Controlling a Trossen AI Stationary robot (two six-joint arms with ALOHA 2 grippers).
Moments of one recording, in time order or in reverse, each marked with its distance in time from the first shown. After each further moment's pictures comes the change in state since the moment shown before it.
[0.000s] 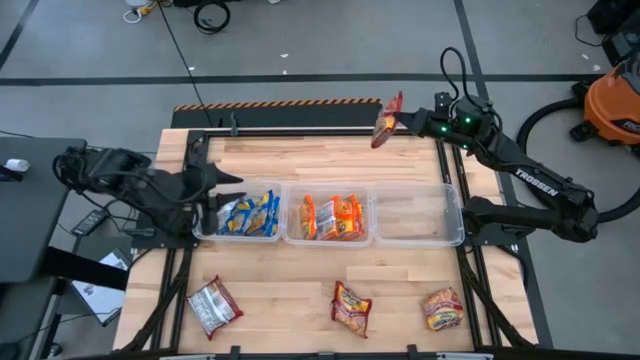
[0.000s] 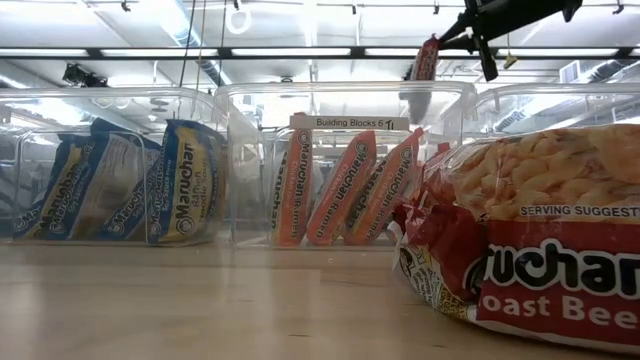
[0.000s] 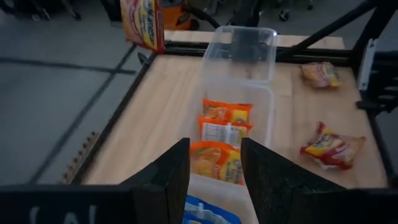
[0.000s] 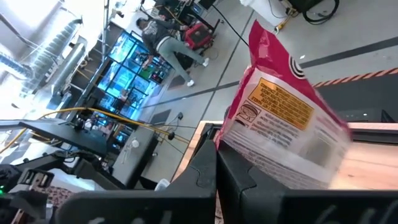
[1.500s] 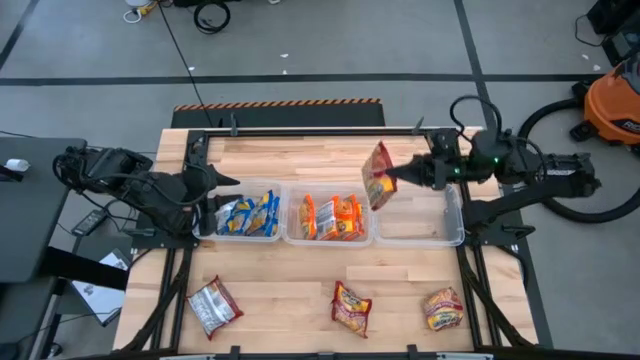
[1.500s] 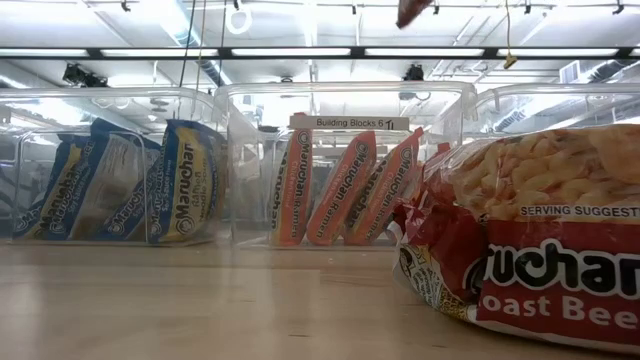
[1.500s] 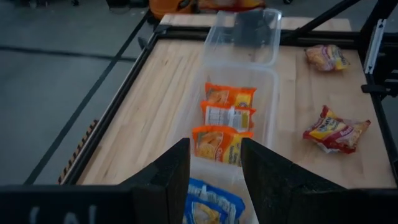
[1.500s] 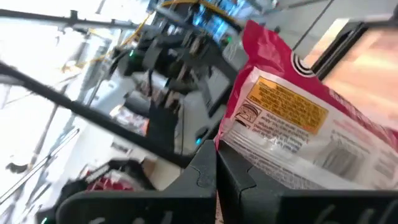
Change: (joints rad) left arm 0.000 -0.002 0.000 -0.078 0.016 -0.041; right arm 0.774 0.007 0.206 -0.094 0.229 0.065
